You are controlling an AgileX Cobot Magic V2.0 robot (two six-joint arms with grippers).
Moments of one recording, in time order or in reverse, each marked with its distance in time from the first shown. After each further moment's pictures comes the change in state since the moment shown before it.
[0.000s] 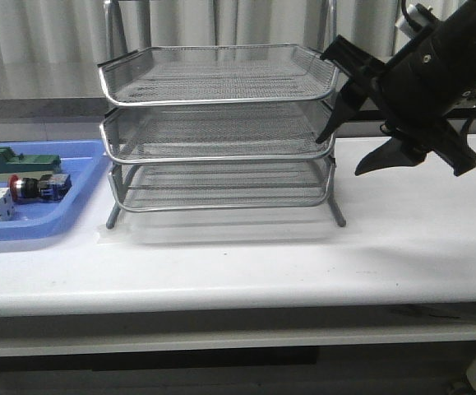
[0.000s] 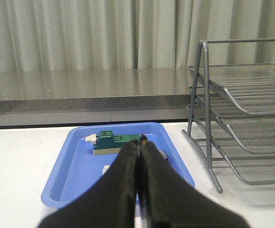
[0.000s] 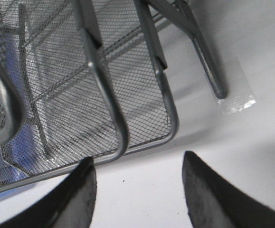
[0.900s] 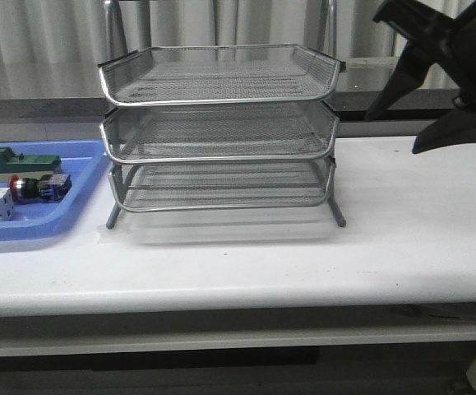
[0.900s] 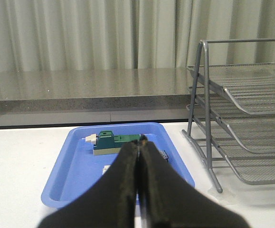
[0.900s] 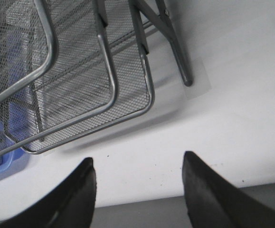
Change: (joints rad) left arm 0.000 0.000 0.000 0.000 0.000 0.000; right arm -0.008 -0.266 0.171 -0.246 -0.024 0.154
